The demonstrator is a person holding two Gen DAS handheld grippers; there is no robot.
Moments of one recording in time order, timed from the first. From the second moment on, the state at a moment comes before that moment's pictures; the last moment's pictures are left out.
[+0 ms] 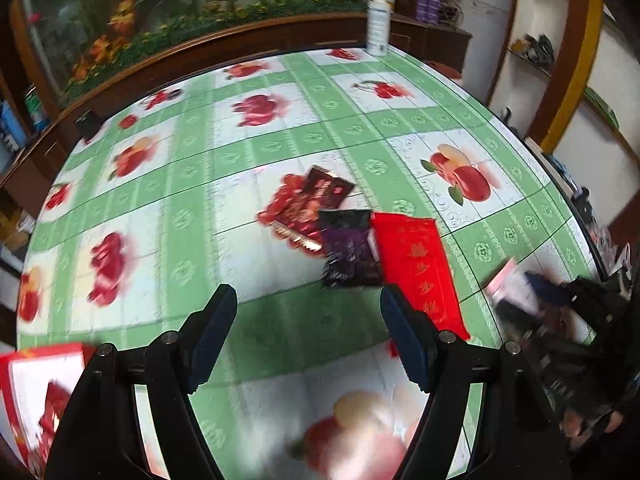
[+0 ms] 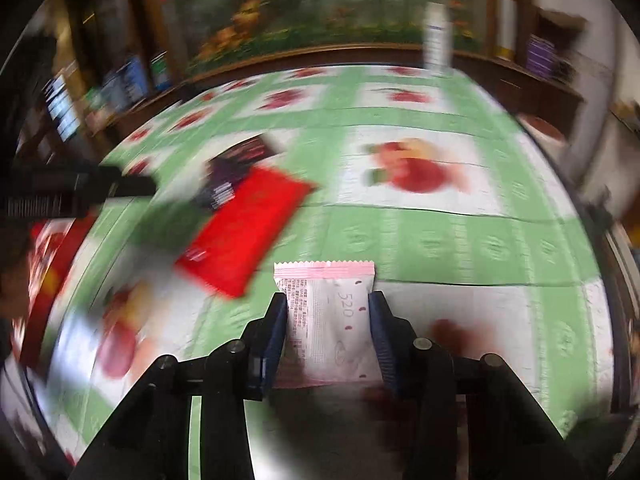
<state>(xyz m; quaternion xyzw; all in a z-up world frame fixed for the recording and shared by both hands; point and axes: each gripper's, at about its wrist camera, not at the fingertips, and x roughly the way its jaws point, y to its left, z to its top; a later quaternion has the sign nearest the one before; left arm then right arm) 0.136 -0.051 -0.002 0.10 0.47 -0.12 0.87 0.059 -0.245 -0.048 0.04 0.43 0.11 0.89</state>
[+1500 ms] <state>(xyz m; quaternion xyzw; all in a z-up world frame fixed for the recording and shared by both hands) 0.021 0.023 -0.043 0.03 0.47 -0.14 0.87 0.061 -0.237 -0.049 0.01 0.44 0.09 0.90</state>
